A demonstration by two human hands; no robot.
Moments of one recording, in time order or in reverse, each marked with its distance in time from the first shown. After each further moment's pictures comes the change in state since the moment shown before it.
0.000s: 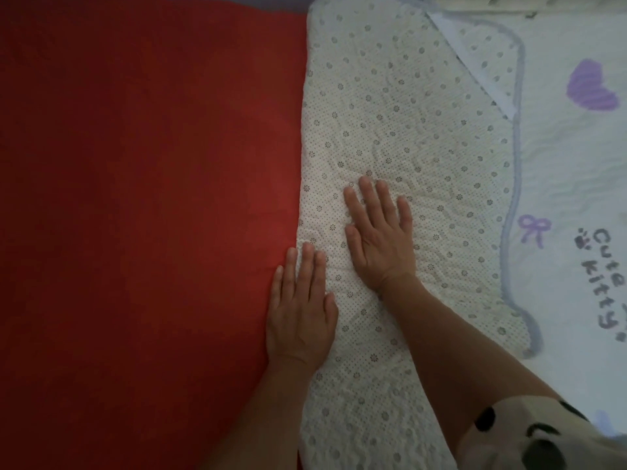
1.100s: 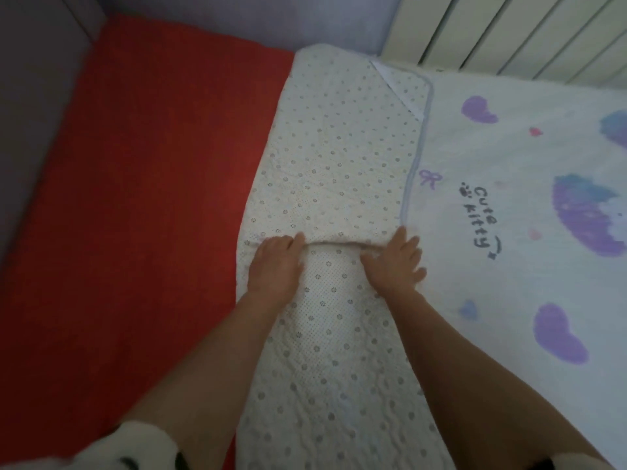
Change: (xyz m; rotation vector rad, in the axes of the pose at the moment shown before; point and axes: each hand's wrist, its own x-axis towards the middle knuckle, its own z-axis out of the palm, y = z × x) left_hand -0.158 0.098 -0.029 -0.090 0.034 -0.003; right_hand -0.247 0.057 -0.083 0.364 -0.234 0.591
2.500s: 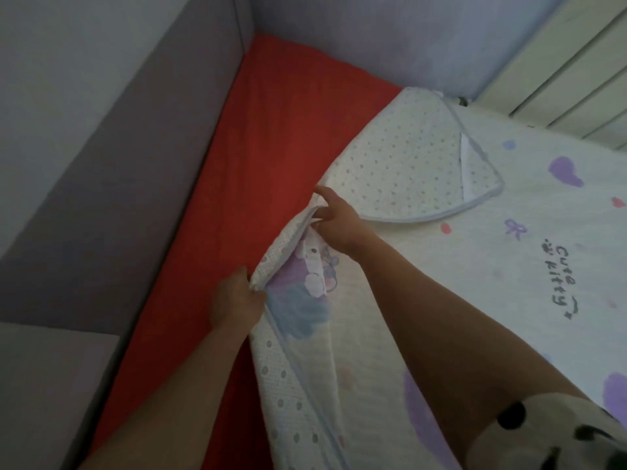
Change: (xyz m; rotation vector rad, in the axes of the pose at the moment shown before) left_hand -0.126 -0.178 -0.083 -0.402 0.081 -0.746; right_hand -0.105 -0.253 0.044 0.308 -0.444 -0.607
